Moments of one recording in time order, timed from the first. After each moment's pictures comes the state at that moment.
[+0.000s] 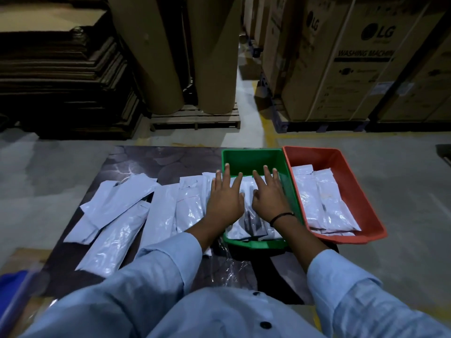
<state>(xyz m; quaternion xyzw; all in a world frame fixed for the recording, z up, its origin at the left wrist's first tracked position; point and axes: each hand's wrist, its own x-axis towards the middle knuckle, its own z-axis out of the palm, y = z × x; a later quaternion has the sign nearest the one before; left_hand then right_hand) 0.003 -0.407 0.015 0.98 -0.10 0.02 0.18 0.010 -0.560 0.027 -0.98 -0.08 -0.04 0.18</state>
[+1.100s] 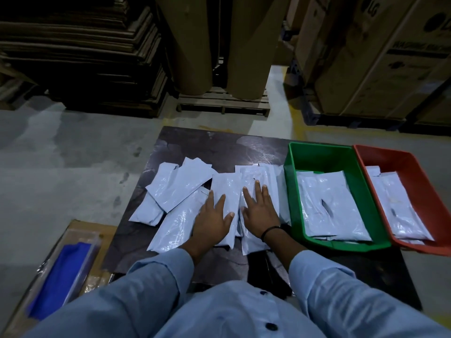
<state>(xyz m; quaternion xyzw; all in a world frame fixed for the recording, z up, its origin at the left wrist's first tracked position) -0.064 -0.170 -0.076 0.97 0.04 -0.08 0.24 -0.020 -0.341 -0.059 -0.98 -0.15 0.08 0.09</state>
